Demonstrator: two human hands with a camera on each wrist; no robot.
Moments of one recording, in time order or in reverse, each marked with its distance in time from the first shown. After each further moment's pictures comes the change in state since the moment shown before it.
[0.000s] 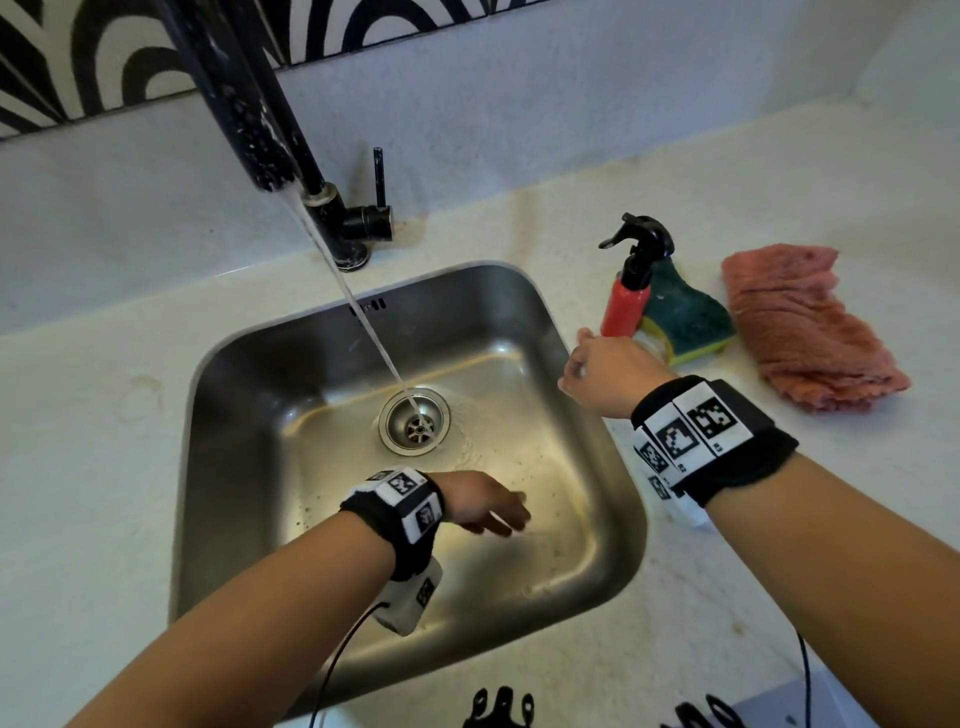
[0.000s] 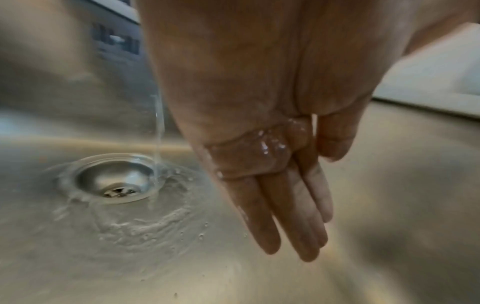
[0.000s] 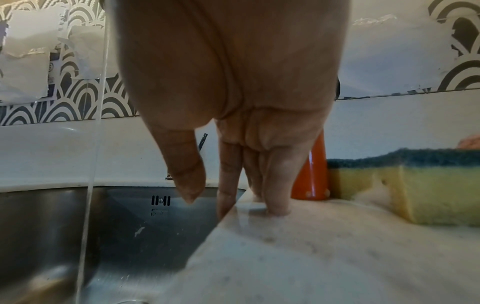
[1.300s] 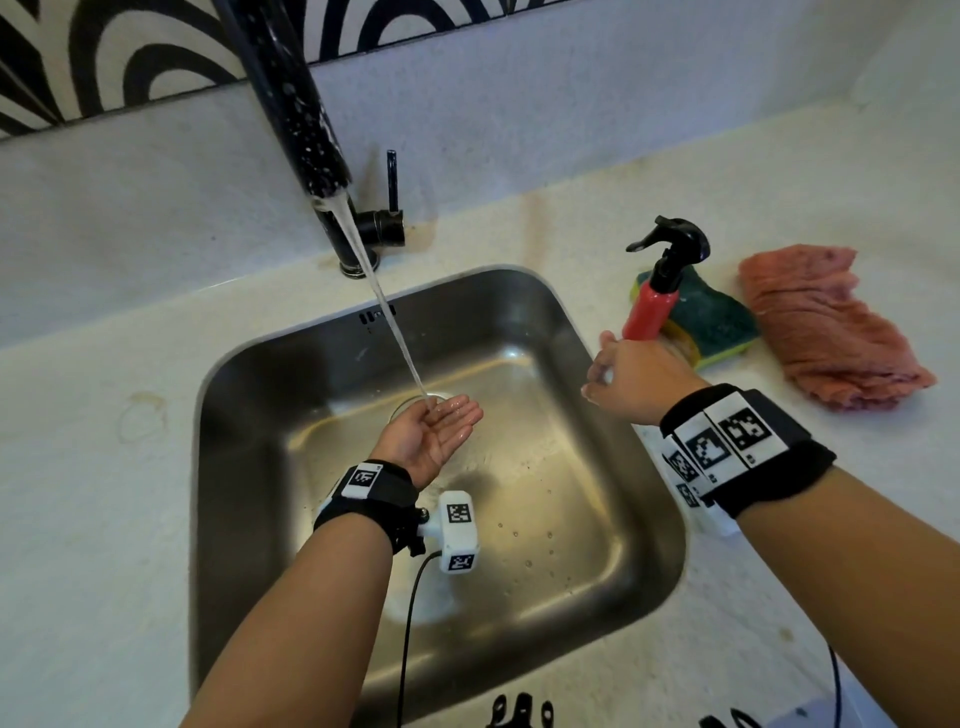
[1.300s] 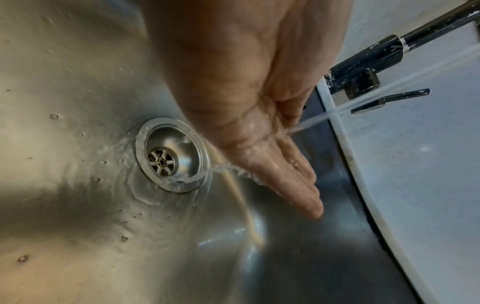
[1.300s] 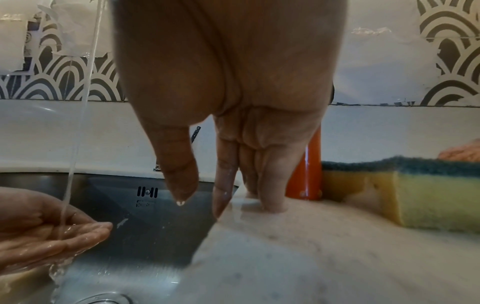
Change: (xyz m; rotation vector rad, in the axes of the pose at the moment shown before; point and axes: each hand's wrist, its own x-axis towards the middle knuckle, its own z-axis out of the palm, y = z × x) left_hand -0.003 -0.023 -0.081 -1.355 0.250 0.422; right_hand -0.006 -0.009 -0.003 0.021 0.083 0.046
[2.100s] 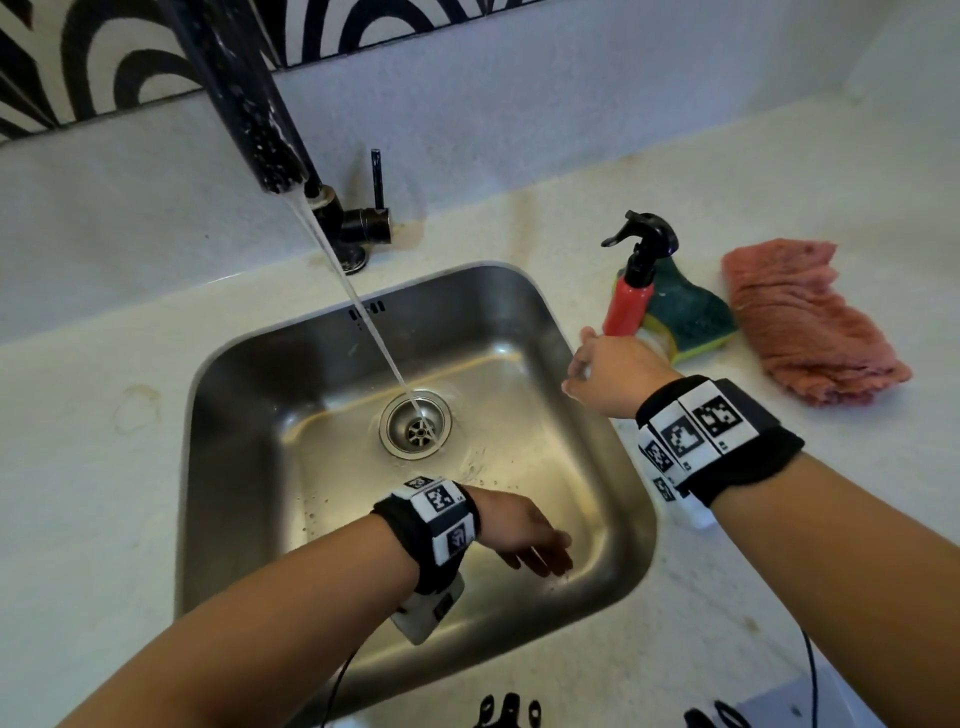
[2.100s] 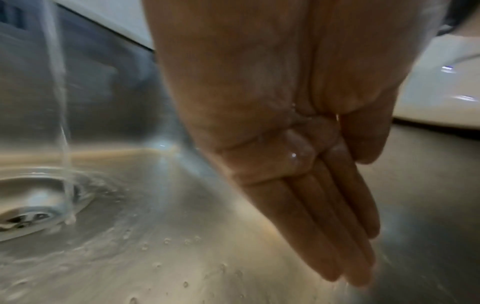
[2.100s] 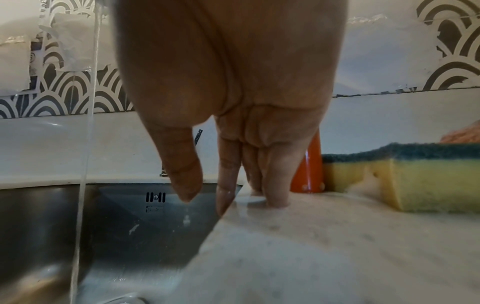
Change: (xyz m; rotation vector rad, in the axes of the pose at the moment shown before) left_hand -0.042 -0.088 0.063 1.563 -0.510 -0.509; right_hand -0.003 0.003 -0.003 -0.021 -0.063 -0.031
